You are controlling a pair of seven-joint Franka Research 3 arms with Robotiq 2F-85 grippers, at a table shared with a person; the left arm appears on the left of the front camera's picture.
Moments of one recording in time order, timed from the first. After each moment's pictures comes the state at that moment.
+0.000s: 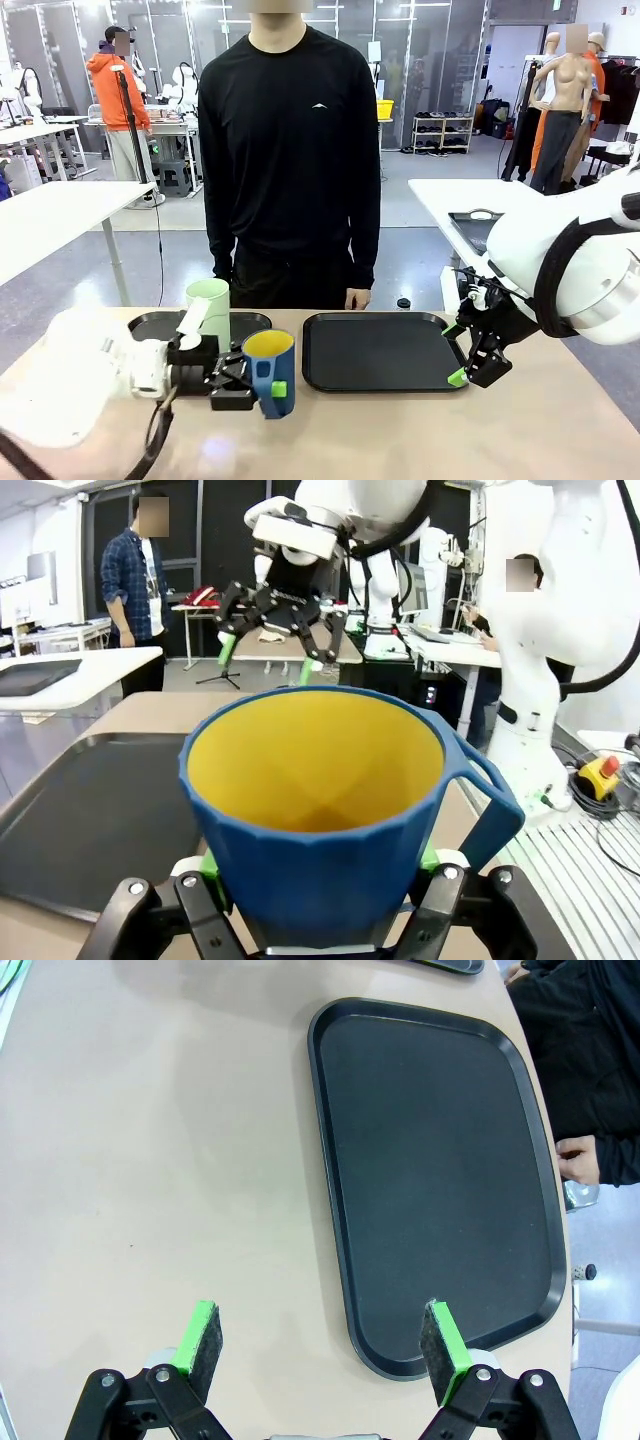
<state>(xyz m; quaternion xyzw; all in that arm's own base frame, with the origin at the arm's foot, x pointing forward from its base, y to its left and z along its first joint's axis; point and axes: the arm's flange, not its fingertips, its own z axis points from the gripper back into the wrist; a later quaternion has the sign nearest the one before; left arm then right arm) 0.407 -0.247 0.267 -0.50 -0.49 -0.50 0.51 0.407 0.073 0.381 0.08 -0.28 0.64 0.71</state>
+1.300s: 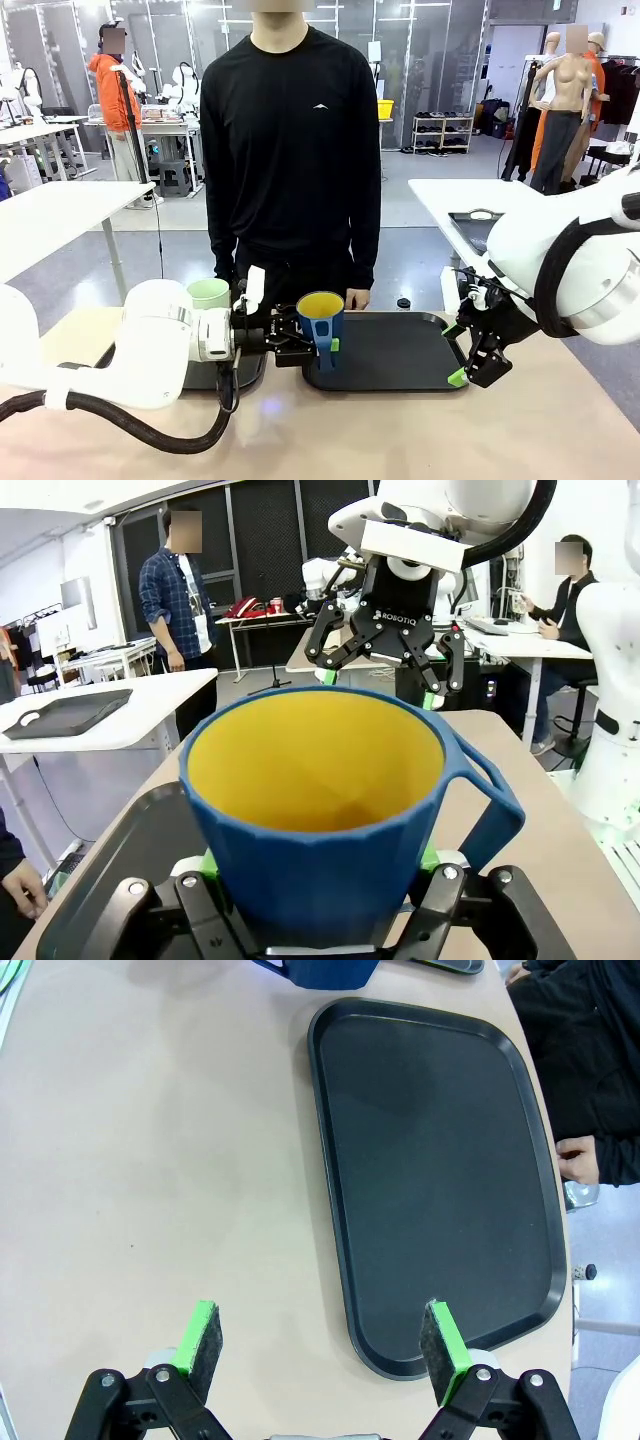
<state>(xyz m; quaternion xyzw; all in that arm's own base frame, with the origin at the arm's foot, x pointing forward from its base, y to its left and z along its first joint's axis) 0.471 -0.318 0.284 -0.44 -0.54 -0.51 0.50 0.407 0.072 0.381 0.08 -0.28 0.64 0.71</state>
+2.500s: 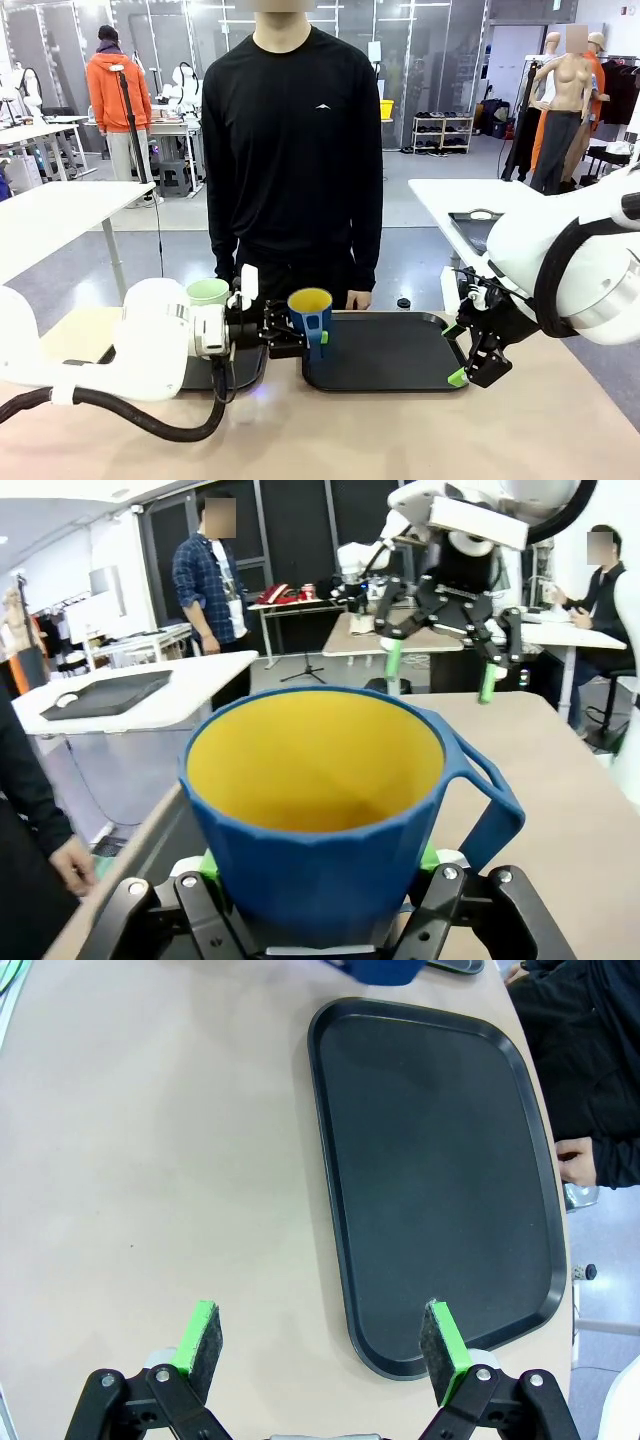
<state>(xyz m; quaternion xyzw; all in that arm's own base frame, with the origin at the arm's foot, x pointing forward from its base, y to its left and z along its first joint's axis) 0.513 -0.295 0.278 -0.40 -0.56 -0.50 0.52 0.407 0.072 0.381 0.08 -0.28 0.64 0.71</state>
